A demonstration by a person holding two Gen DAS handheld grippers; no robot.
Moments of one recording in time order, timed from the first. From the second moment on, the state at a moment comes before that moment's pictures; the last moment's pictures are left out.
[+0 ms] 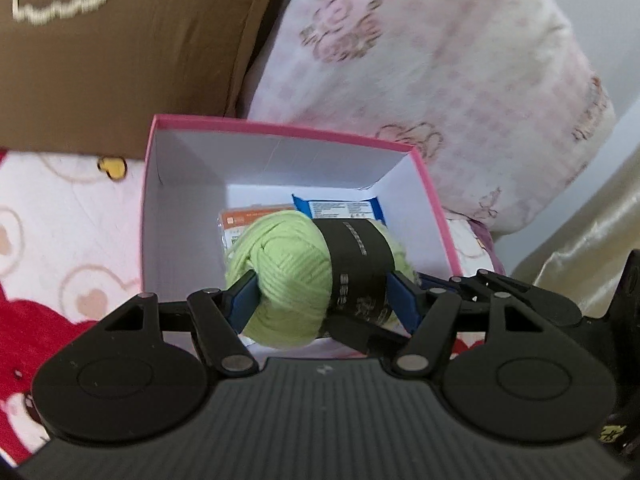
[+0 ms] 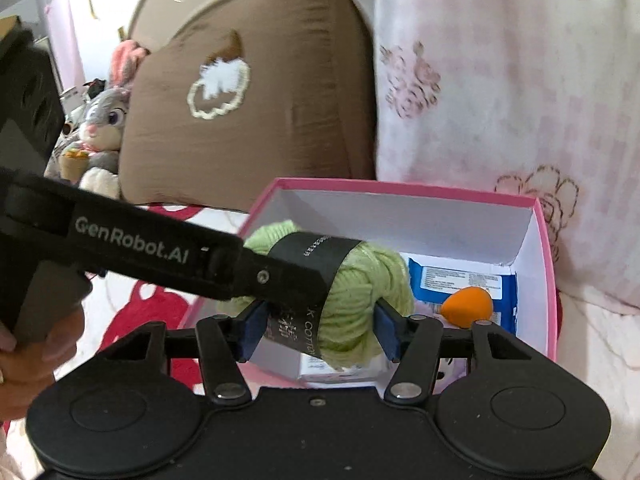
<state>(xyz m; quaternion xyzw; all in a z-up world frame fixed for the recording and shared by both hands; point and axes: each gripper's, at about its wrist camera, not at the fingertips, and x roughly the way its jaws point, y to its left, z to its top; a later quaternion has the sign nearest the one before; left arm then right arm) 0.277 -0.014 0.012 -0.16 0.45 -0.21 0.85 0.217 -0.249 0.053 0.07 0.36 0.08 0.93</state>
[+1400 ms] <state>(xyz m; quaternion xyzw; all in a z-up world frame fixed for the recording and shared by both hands) 0.247 -0.013 0.014 -0.11 0.49 -0.17 0.85 0.184 -0.254 0.049 0.07 0.37 0.06 0.93</state>
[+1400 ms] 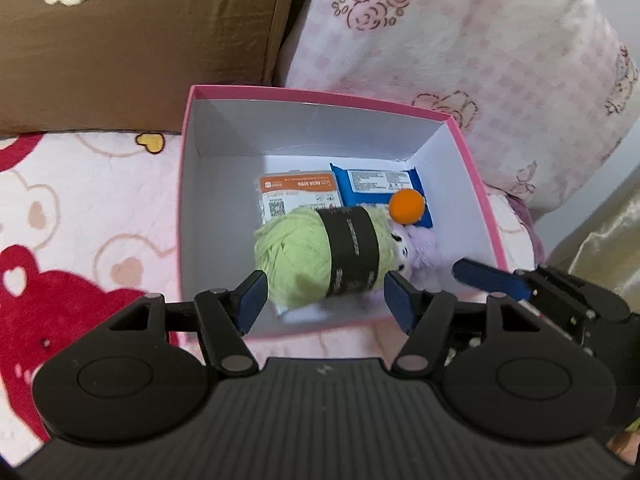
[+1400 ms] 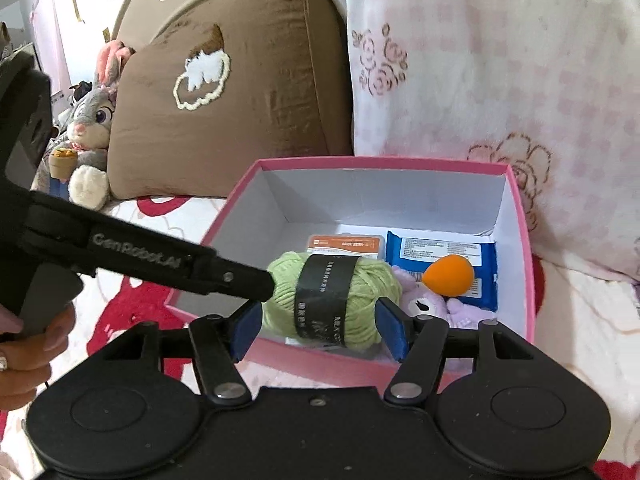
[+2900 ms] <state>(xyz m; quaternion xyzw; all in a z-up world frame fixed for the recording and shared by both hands) 0.081 0.029 0.060 -0.01 0.47 -0.11 0.88 0.051 -0.200 0.099 0.04 0.39 -0.05 0.92</state>
